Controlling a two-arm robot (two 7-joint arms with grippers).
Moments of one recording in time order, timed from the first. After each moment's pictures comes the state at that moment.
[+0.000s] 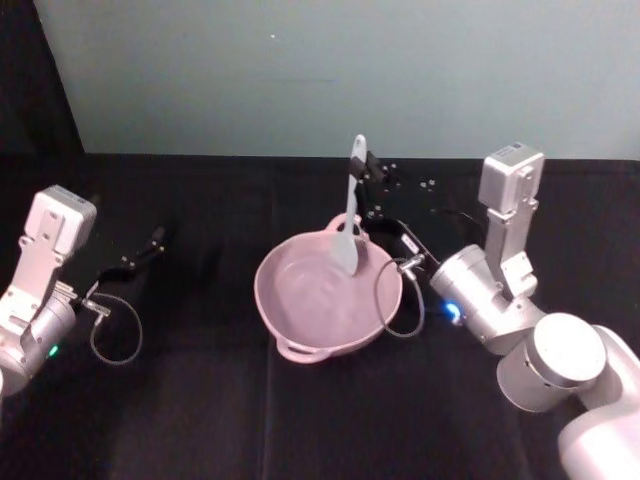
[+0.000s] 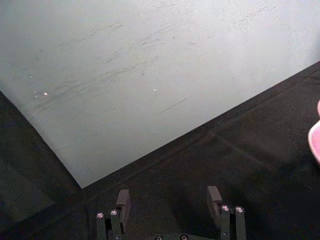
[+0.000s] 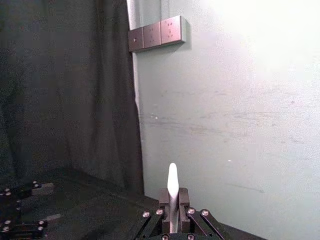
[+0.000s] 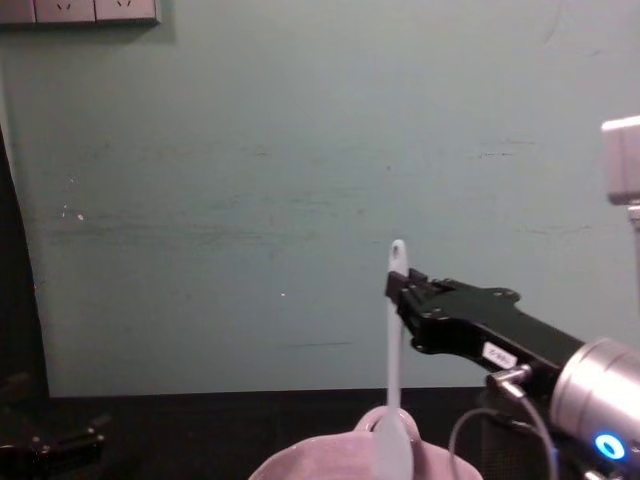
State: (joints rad) left arm -0.20 0.60 0.45 -1.41 -0.25 -0.12 0.03; right arm 0.29 0.16 -0.34 -1.30 0.28 -0.28 0.35
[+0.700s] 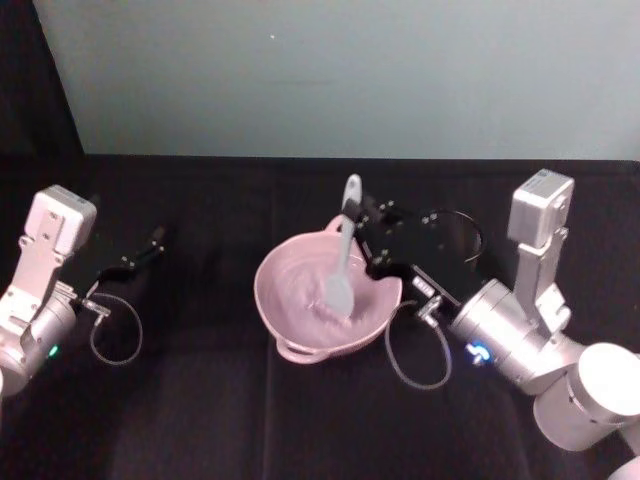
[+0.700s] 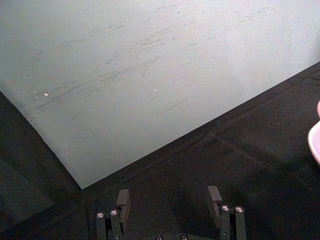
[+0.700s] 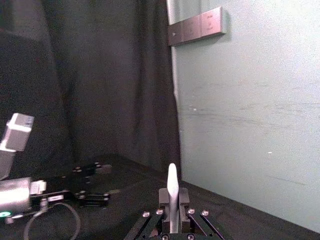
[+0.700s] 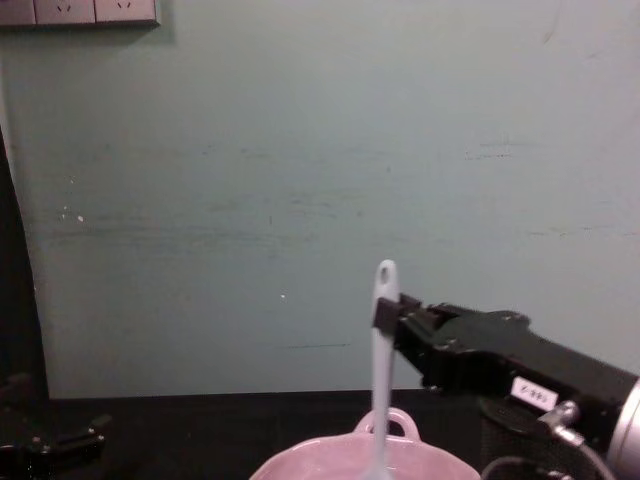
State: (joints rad) left arm -0.20 0.60 0.45 -1.41 -0.25 -0.12 0.03; right arm 0.17 0.27 -0.35 -1.50 0.37 -0.19 0.47
